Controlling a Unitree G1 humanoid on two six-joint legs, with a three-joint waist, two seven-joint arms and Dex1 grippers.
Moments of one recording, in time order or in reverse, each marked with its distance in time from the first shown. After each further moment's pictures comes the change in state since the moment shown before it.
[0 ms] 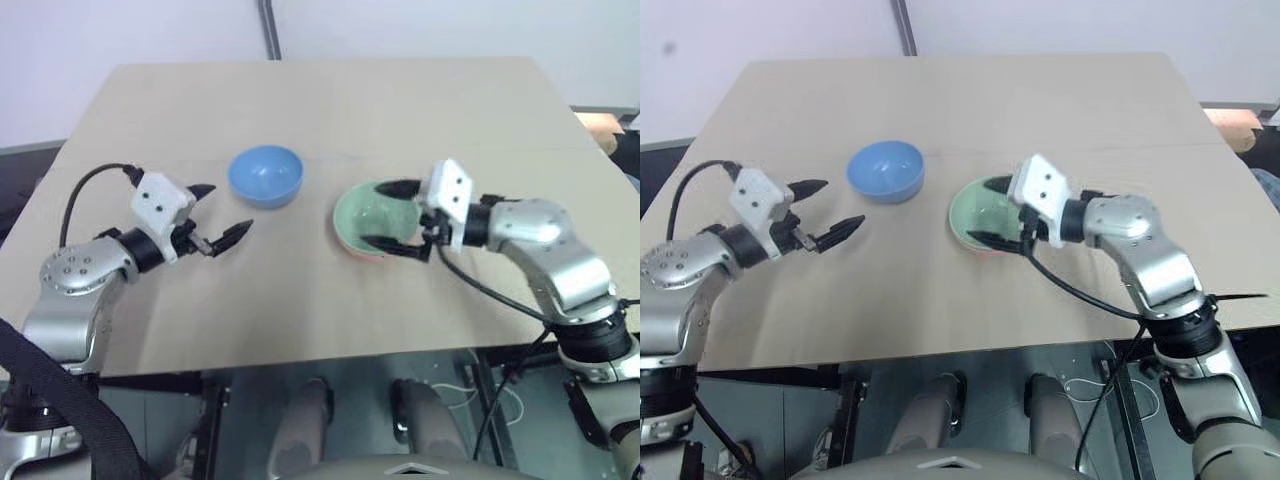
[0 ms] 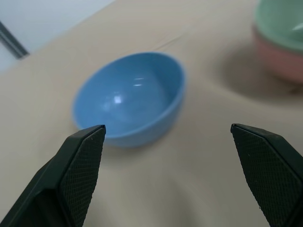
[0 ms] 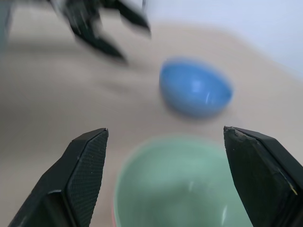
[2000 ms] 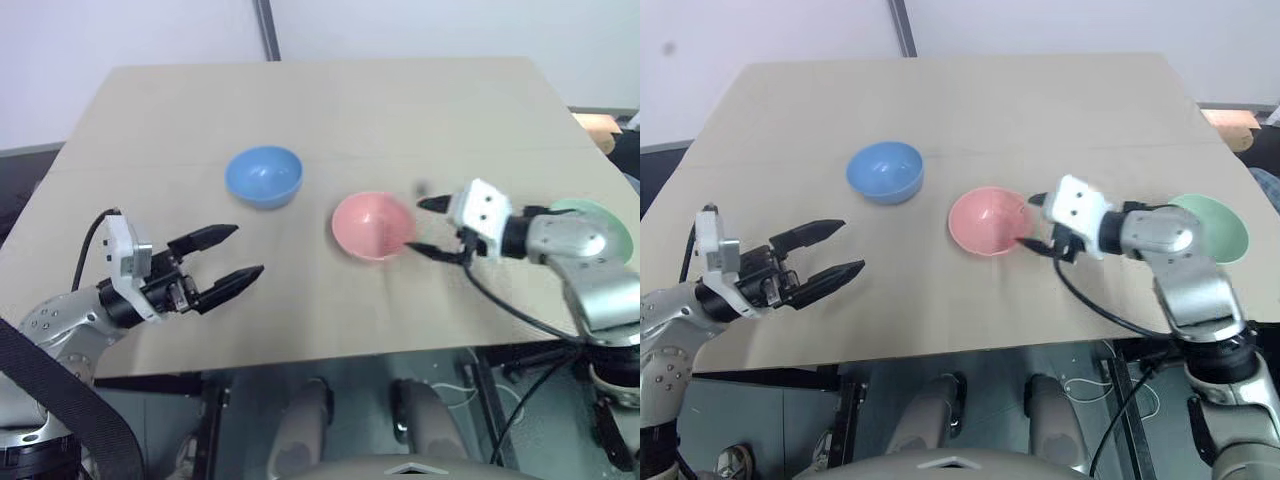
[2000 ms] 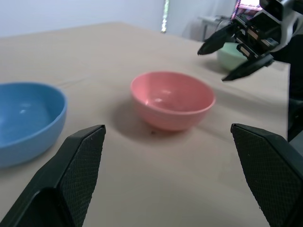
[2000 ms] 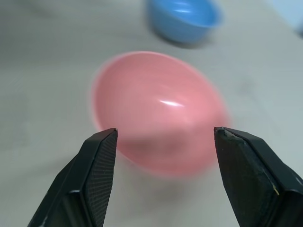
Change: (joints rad) left arm 0.334 -0.134 0.251 -0.211 -0.556 0.083 -0.304; right arm 0.157 -0.121 -0.119 -0.036 -0.283 0.068 0.071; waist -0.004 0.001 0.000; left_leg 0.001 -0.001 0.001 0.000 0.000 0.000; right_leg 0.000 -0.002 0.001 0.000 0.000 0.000
